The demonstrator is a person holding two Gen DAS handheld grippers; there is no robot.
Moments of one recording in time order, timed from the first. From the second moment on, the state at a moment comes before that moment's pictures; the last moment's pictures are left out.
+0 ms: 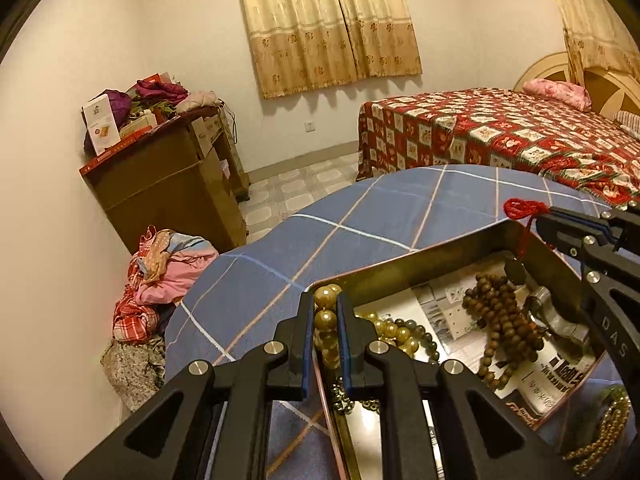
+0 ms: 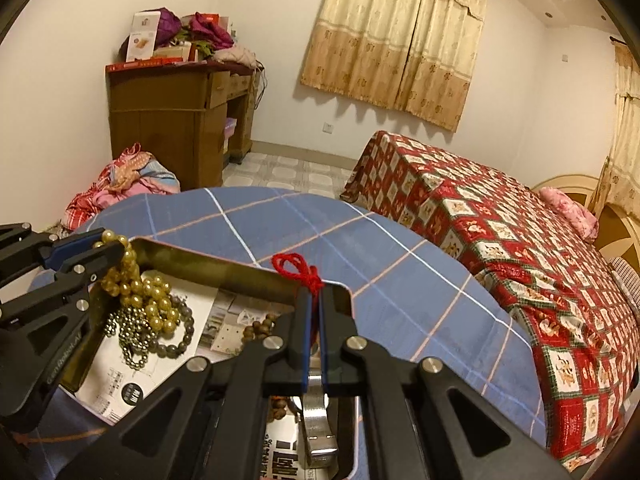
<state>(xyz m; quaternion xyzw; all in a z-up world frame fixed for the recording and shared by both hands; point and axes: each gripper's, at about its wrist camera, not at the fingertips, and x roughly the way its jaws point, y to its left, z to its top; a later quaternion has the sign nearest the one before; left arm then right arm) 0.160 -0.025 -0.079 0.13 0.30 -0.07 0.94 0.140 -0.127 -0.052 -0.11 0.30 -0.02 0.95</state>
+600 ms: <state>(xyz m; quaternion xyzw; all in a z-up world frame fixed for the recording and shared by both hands) 0.147 -0.031 -0.075 0.14 0.30 -0.07 0.94 0.135 -0.130 -0.060 -0.10 0.31 -0.02 0.94</state>
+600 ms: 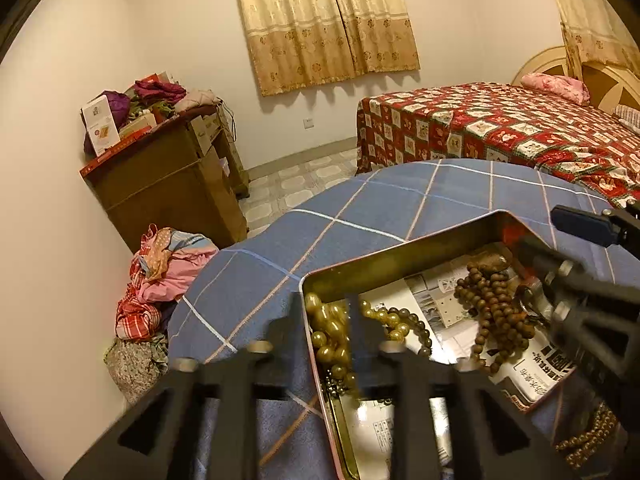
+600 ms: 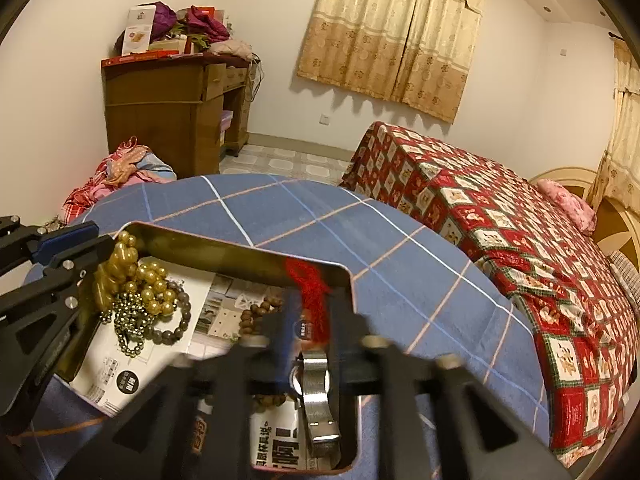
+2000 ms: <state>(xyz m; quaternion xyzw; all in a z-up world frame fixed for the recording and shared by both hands) 0.029 -0.023 -0.119 0.20 0.33 -0.07 0.92 0.020 -0.170 -0.076 -0.04 0.31 -0.04 0.95</state>
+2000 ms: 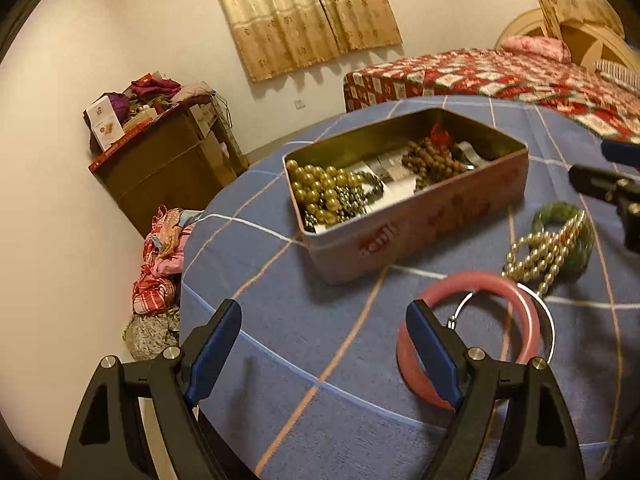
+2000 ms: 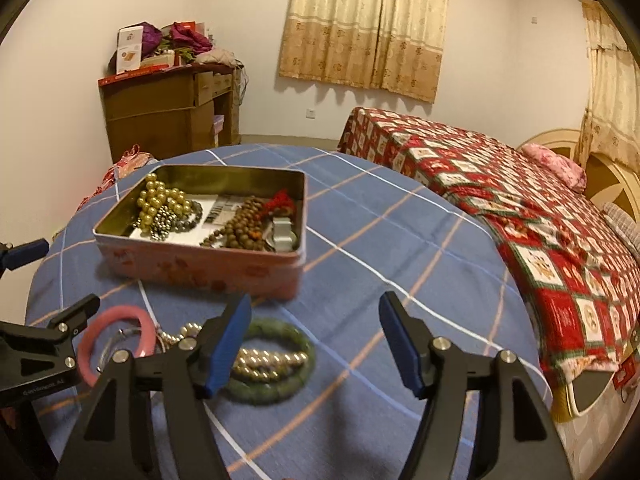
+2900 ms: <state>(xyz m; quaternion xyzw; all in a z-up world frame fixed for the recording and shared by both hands) 0.048 -0.005 -0.131 0.15 0.36 -0.12 0.91 0.010 -0.187 -0.091 -0.03 0.33 -0.05 0.94</state>
